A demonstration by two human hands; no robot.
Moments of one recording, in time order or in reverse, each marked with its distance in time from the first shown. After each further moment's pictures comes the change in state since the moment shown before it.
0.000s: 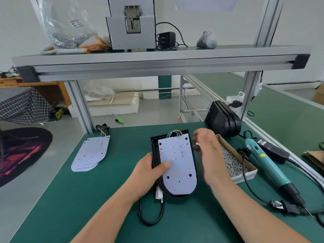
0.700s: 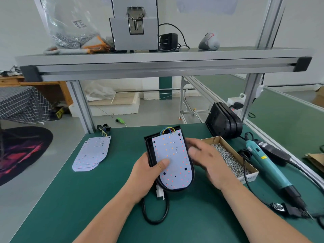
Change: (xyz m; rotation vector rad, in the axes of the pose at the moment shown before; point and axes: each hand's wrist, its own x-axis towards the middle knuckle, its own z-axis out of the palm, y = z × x) left_hand 0.000 0.000 0.001 -0.006 0.114 0.040; right_hand -0.002 0.000 -0.023 -0.174 -0.443 0.111
